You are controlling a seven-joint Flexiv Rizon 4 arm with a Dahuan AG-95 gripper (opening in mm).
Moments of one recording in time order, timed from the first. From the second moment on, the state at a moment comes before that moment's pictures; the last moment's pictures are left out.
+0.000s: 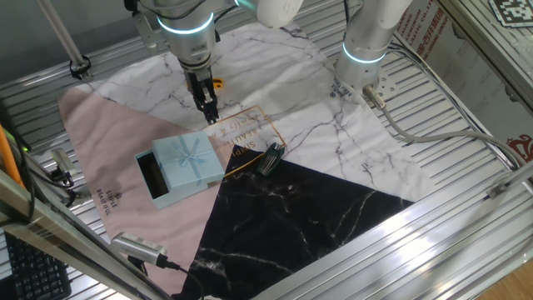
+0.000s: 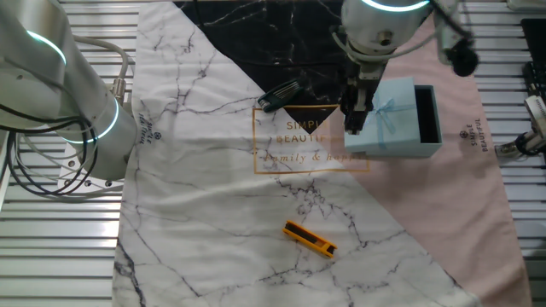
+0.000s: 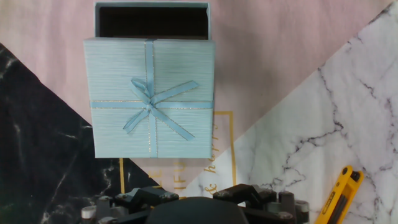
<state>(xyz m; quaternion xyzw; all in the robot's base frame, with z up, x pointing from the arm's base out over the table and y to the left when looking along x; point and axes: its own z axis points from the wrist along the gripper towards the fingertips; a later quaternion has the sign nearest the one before) 0.500 0.000 0.170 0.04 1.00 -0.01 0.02</state>
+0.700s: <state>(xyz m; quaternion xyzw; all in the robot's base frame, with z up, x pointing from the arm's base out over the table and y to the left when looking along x) 0.500 0.000 0.171 0.10 0.99 -0.02 0.06</state>
